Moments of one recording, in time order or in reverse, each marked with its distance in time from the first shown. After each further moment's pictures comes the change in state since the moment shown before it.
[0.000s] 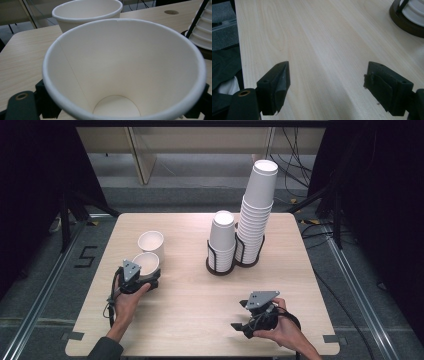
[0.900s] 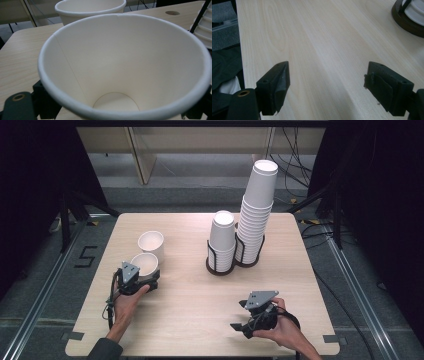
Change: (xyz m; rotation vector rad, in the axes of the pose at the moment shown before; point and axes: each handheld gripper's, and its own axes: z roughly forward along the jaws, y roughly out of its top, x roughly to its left) left arm 0.003 -0.007 -0.001 -0.011 -0.001 -0.013; right arm 0.000 0.001 0.001 -0.002 0.006 0.006
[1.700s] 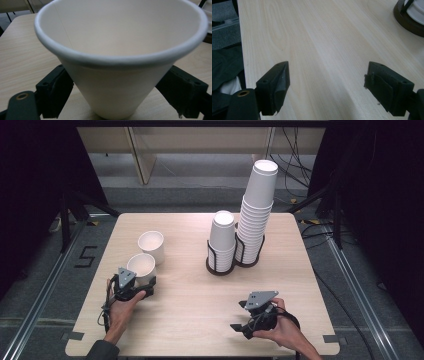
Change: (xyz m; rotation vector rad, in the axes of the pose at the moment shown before) left arm 0.003 -0.013 -0.015 0.066 0.003 -0.016; right arm 0.000 0.000 0.000 0.006 0.010 -0.012
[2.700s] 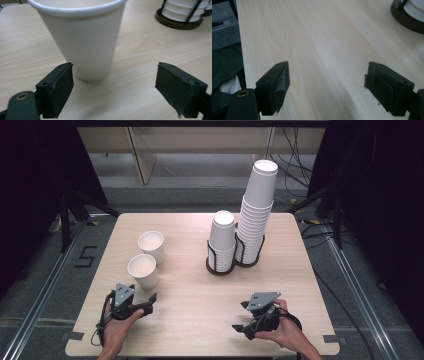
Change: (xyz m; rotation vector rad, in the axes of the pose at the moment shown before) left arm -0.028 -0.014 -0.052 0.032 -0.081 0.002; right arm 0.000 -0.004 -0.004 -0.001 -0.013 0.004
